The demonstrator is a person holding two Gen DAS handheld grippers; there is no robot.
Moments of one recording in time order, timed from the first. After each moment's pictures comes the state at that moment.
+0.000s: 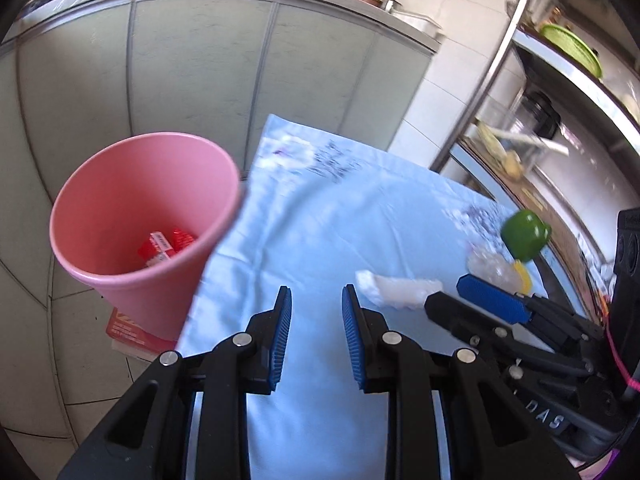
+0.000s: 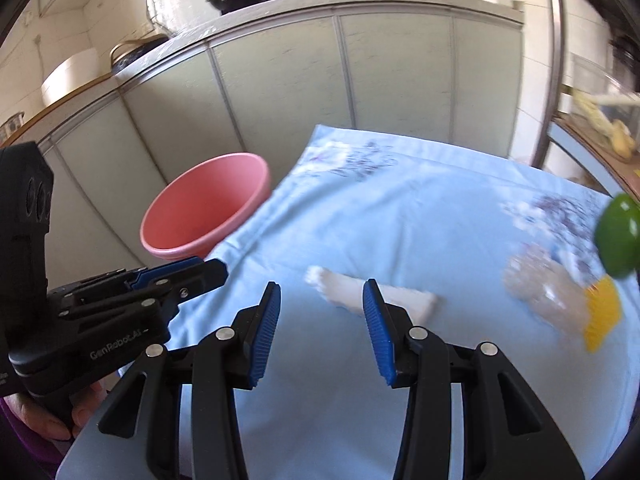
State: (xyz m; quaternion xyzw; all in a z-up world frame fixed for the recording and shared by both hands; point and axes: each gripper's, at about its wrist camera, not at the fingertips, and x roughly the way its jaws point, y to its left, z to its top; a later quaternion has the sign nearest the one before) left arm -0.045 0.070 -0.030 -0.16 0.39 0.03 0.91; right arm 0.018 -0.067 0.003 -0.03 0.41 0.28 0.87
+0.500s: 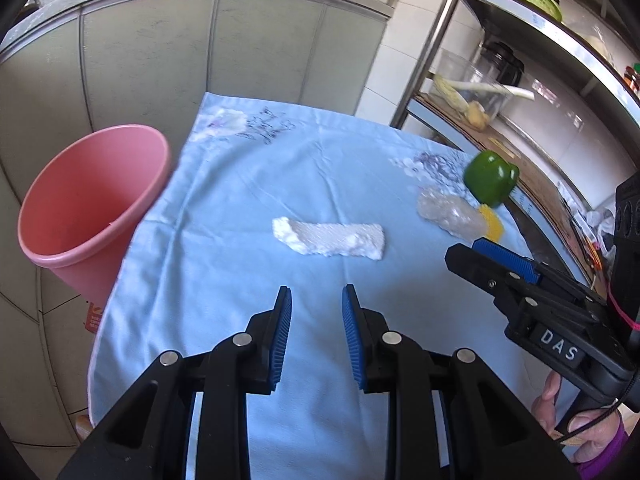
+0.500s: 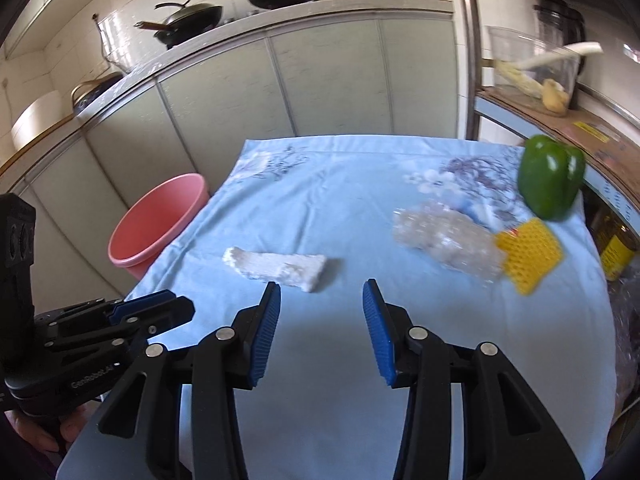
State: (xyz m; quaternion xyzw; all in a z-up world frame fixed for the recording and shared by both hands) left arm -0.053 0.009 -0.036 -0.12 0.42 -0.03 0.90; right arm 0.003 -0.144 -0.002 0.02 0.39 0.21 0.89
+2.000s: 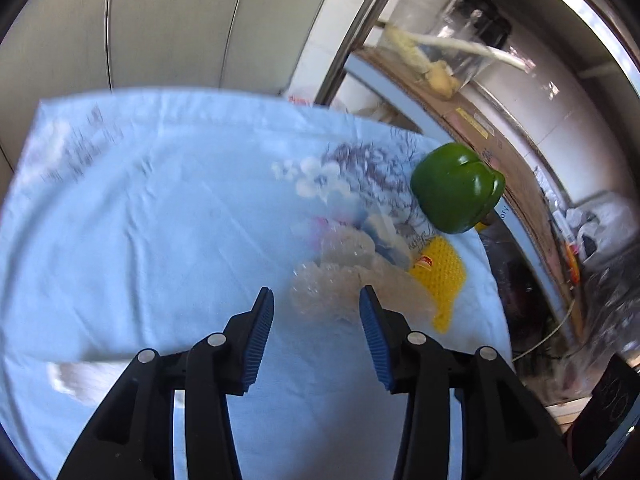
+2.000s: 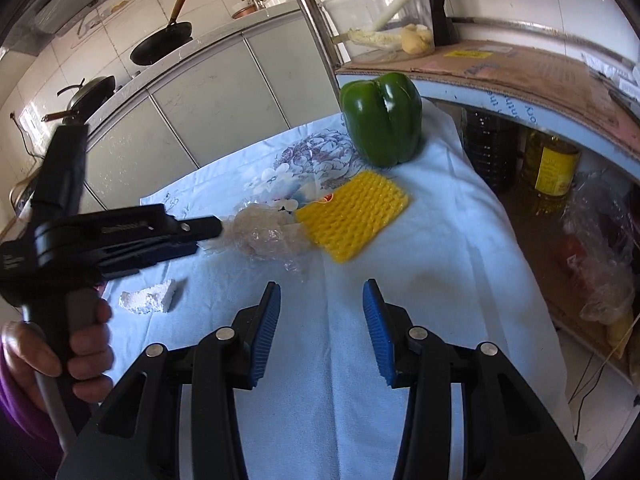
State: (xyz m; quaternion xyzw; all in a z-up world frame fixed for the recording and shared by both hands) left arm 0.112 -0.095 -0.059 -0.15 0.50 -0.13 0.84; right arm 0.016 -0.275 -0.040 0.15 0.40 0.08 0.90
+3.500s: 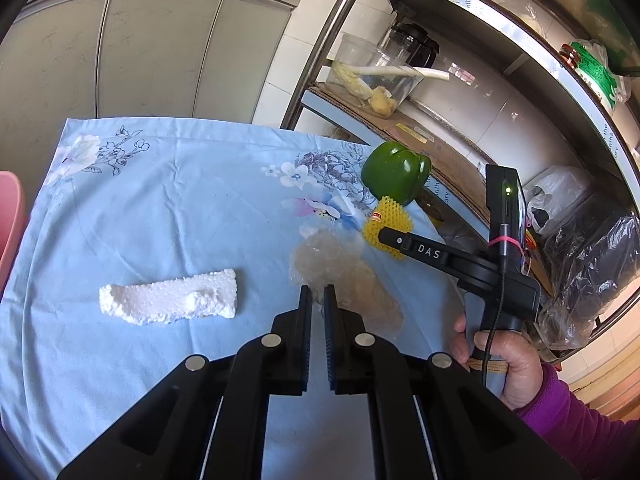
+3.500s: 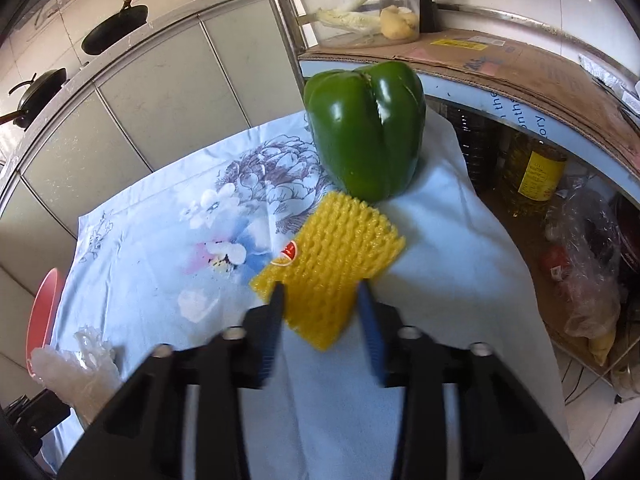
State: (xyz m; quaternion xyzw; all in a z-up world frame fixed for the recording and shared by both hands) left arm 0.009 -0.058 -0.033 -0.13 0.40 -0.20 0.88; right arm 0.097 -0.267 -0.057 0.13 0.43 0.01 0.89
